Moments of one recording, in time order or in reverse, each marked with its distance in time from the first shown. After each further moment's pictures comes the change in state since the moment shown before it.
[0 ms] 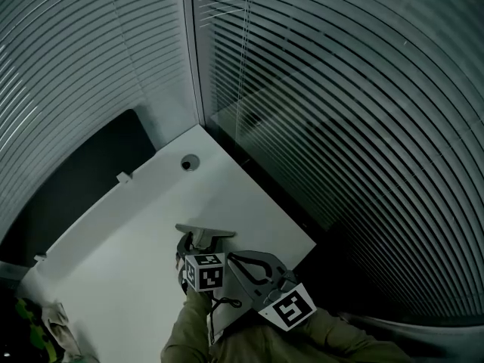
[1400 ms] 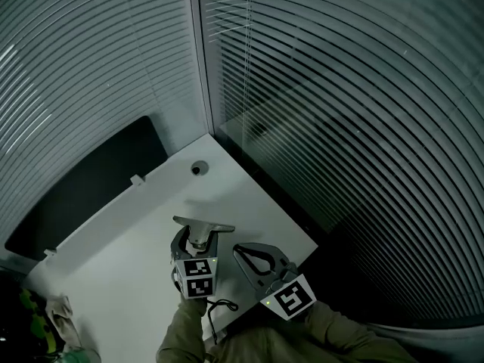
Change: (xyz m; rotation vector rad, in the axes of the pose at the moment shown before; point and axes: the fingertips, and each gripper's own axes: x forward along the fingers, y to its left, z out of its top) left arm -0.059 0.023 0.052 0.041 -0.287 0.038; right arm -0.006 -0.009 0.004 -0.023 -0.022 -0.004
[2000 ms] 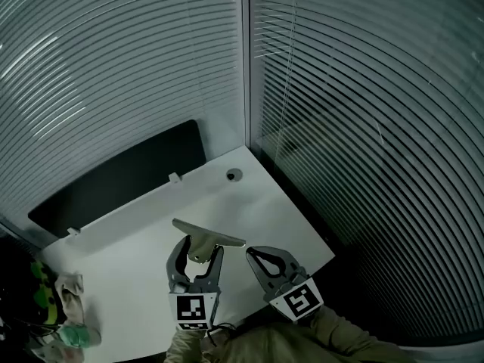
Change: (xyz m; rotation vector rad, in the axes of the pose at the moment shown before) left arm -0.161 0.023 0.071 0.057 -0.452 0.102; right arm 0.000 0.041 0.025 -0.027 -0.065 0.078
